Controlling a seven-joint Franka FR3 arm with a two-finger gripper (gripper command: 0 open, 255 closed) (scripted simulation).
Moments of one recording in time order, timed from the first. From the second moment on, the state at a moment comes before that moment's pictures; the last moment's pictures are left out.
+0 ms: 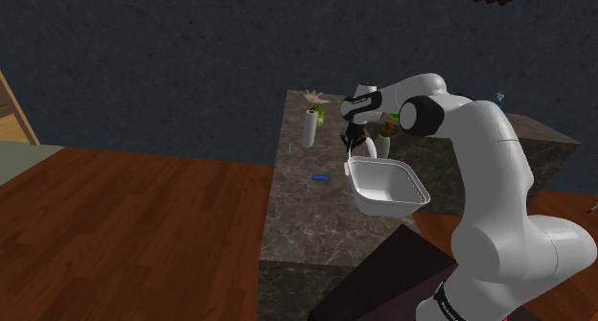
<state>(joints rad) -0.54 0.91 -0.02 -1.21 0.01 2.18 0.18</state>
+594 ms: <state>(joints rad) -0.54 0.98 -0.02 -1.20 0.01 2.25 0.18</state>
